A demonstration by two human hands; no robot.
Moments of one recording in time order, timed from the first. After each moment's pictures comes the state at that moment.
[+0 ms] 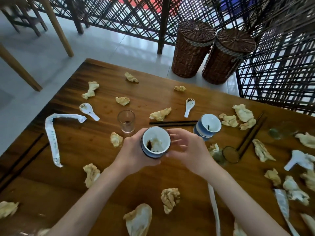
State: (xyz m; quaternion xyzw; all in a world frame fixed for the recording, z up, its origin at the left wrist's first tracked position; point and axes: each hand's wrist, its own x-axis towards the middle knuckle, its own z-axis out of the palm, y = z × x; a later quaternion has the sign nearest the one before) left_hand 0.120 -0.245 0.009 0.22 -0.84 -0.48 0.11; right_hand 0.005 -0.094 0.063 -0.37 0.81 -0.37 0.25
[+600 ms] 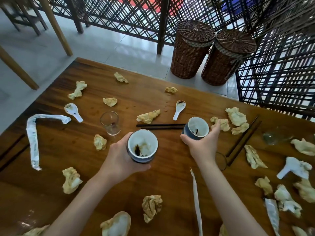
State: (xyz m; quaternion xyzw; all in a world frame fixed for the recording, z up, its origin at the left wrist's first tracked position) left_hand 0.105 -0.219 0.012 0.26 -0.83 -0.47 0.13; right_hand -0.069 -0.068 0.013 -0.05 0.87 -0.48 0.09
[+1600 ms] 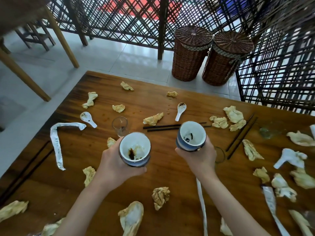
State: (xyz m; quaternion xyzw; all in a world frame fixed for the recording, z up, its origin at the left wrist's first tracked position) left_hand 0.151 -0.220 0.059 0.28 -0.85 -0.42 0.15; right_hand -0.016 -0.050 0.036 -0.13 0.85 -0.50 0.08
